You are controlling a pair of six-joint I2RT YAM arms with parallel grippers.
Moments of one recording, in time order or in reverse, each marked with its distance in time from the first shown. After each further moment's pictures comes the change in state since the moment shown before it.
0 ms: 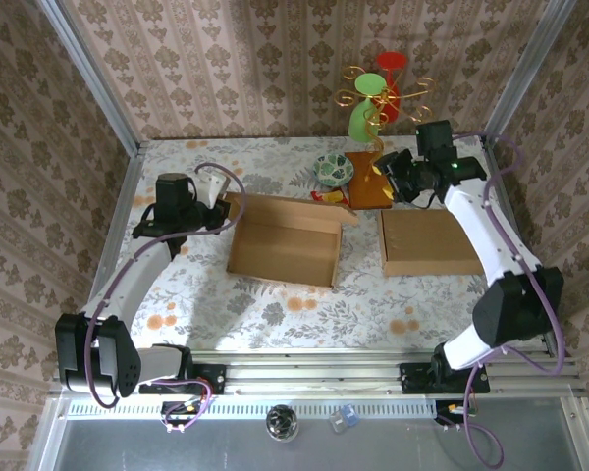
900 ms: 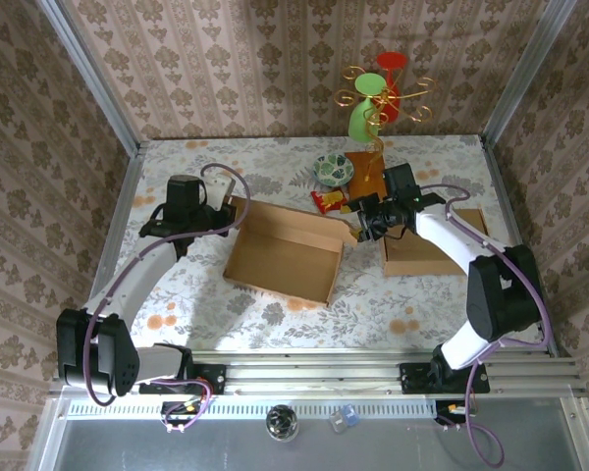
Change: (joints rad) left arm -0.071 0.014 0.005 -0.047 -0.085 -0.142; right arm 0.119 0.024 -0.386 0.344 -0.233 0.336
